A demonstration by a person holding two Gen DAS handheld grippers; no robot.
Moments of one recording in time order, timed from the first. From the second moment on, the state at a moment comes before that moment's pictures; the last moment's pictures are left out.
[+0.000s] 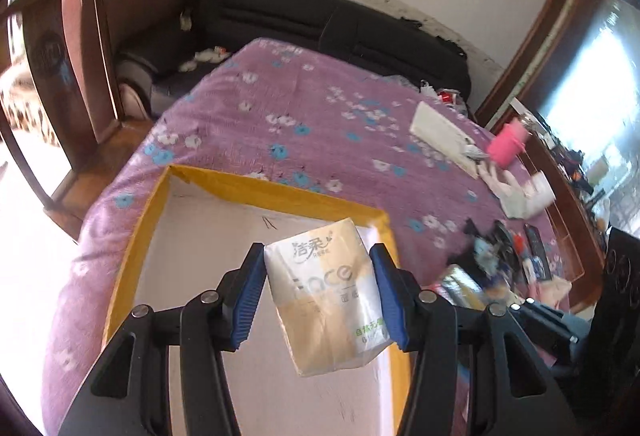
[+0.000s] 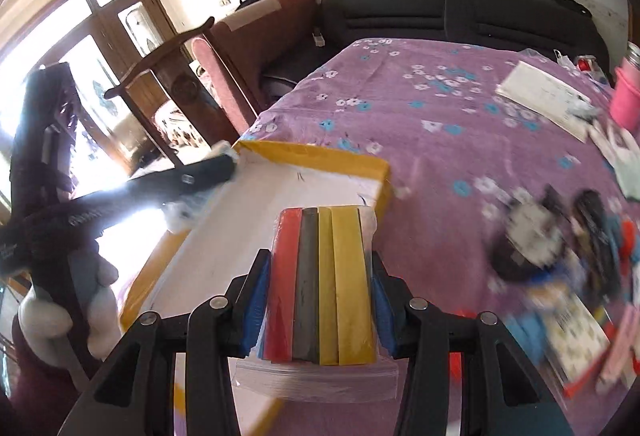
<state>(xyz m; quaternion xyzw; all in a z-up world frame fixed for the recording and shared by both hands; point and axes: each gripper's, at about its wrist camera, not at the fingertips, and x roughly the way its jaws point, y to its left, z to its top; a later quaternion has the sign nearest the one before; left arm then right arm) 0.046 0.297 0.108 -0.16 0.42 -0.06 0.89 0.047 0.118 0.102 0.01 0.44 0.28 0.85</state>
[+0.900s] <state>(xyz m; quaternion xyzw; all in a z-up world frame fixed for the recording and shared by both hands) 0.051 0.326 0.104 -0.25 0.41 -0.05 0.88 0.077 0.124 0.098 -0.02 0.41 0.23 0.88</state>
